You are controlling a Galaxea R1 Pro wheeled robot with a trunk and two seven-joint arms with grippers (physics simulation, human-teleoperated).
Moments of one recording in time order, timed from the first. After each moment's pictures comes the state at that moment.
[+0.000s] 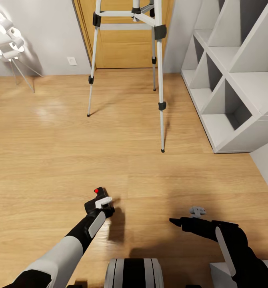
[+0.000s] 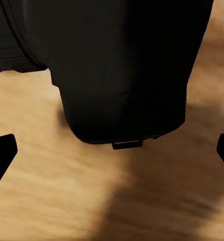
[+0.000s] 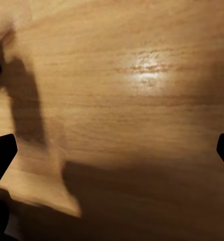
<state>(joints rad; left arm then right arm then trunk) -0.76 -0.13 -0.15 -0.48 0.52 0.30 0.36 -0.33 -0.08 -0.17 -1.38 -0.05 0.93 0.59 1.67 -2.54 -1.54</state>
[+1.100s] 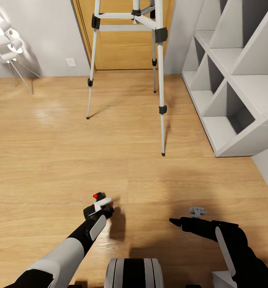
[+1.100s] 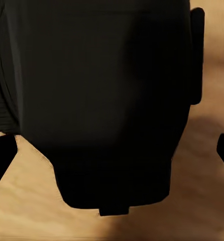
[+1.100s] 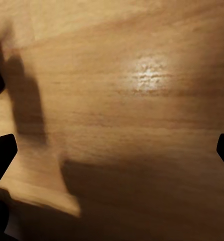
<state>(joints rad) -0.76 -0.14 -0.15 -0.42 0.52 0.16 0.36 -0.33 -0.08 -0.17 -1.38 -0.05 0.92 0.59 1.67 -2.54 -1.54</state>
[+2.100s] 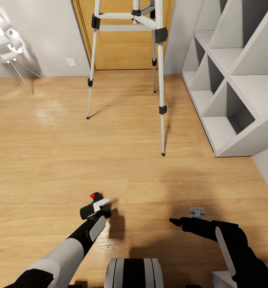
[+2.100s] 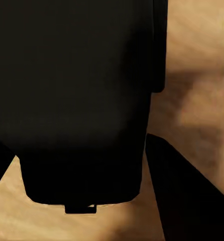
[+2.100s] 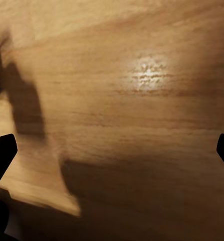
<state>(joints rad) -0.76 -0.14 -0.15 -0.40 0.53 0.11 0.36 -0.33 -0.08 -0.17 -1.38 -0.05 0.92 0.59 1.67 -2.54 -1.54</state>
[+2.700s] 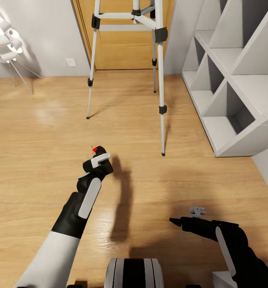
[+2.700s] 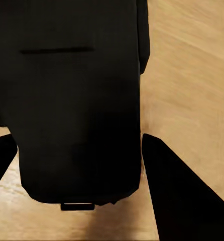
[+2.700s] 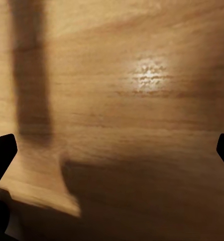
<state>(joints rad) -0.73 -0.15 -0.16 -1.30 0.53 0.55 0.51 -0.33 -0.08 -0.17 -1.38 -0.05 0.93 0.59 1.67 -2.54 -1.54</state>
